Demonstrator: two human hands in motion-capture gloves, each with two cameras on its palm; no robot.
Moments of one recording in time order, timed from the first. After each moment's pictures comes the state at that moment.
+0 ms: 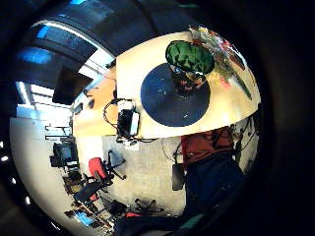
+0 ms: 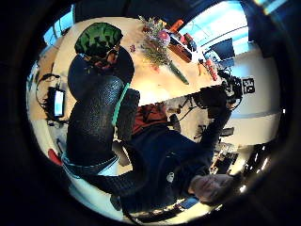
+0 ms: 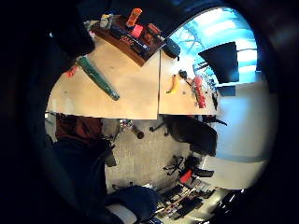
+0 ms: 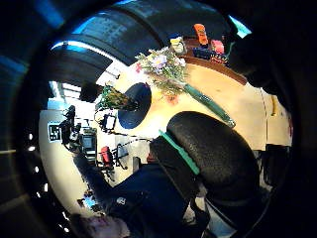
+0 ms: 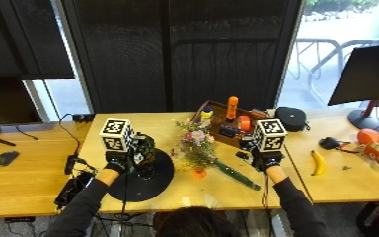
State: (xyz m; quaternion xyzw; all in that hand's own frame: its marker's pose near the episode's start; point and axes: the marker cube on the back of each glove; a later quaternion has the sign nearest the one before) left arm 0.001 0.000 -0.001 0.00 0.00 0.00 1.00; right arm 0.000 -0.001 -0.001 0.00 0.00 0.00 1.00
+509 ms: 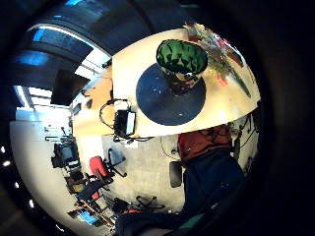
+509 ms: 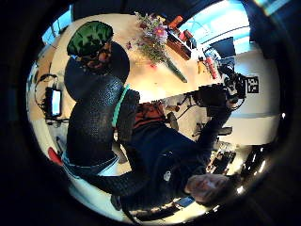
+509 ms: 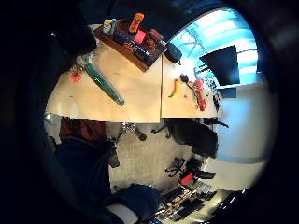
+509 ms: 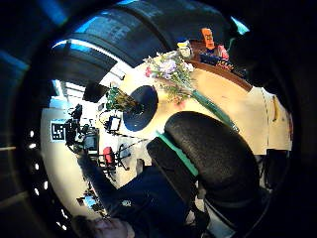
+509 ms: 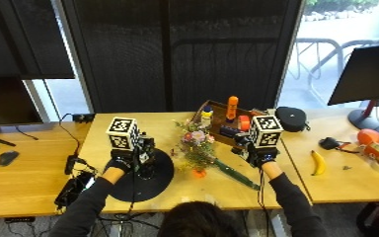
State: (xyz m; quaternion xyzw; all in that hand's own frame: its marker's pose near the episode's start) left arm 0.021 -0.007 -0.001 -0.02 0.00 0.01 1.00; right arm -0.020 -0.010 -0.019 0.02 -0.01 -0.01 1.00
